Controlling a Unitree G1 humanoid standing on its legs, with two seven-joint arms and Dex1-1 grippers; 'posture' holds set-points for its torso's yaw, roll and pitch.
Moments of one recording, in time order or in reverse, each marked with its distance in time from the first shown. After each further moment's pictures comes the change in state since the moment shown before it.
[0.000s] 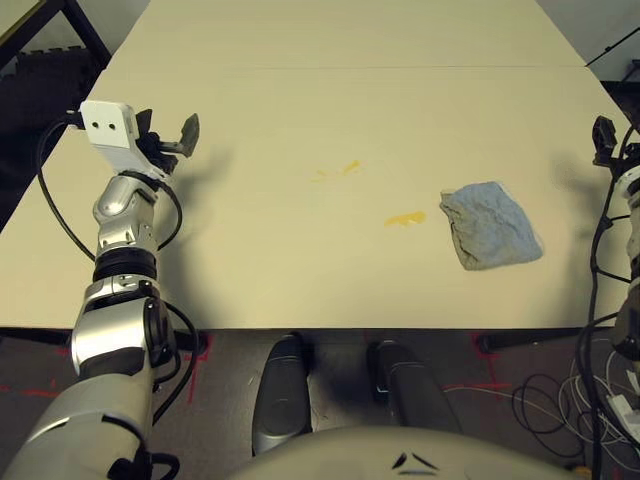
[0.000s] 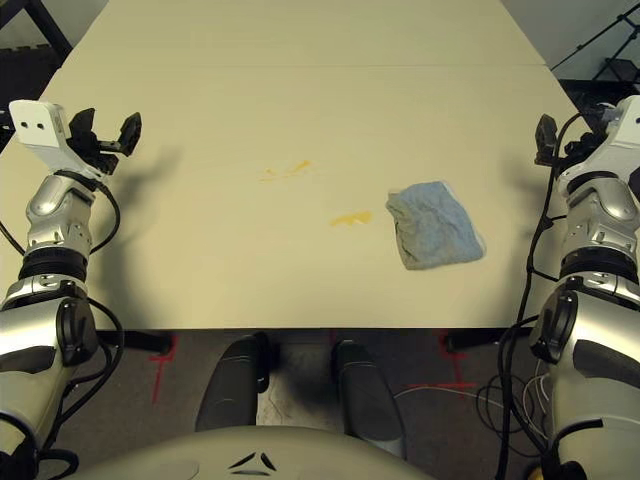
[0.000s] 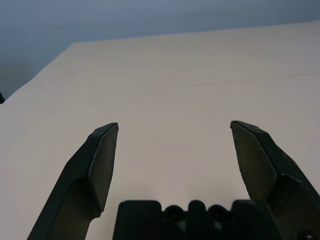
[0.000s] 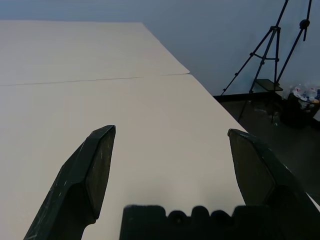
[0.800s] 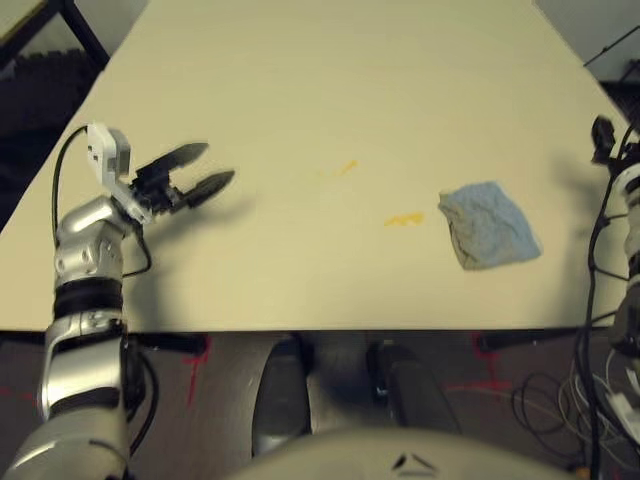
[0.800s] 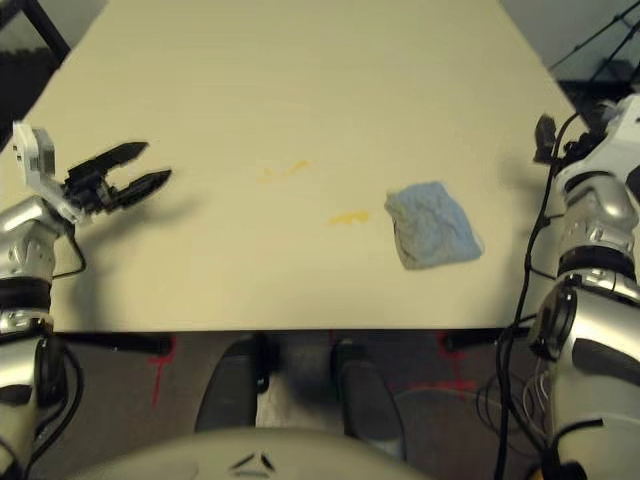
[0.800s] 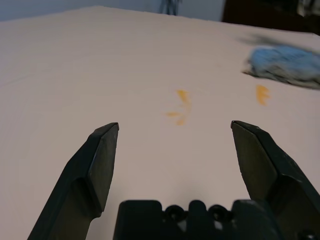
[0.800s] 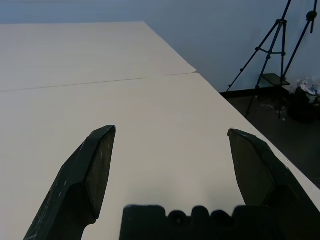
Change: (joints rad) left arm 0.292 0.139 -0.071 -0.488 -0.208 0.323 -0.859; right arm -0.039 0.003 0.004 0.038 0.010 0.036 0.002
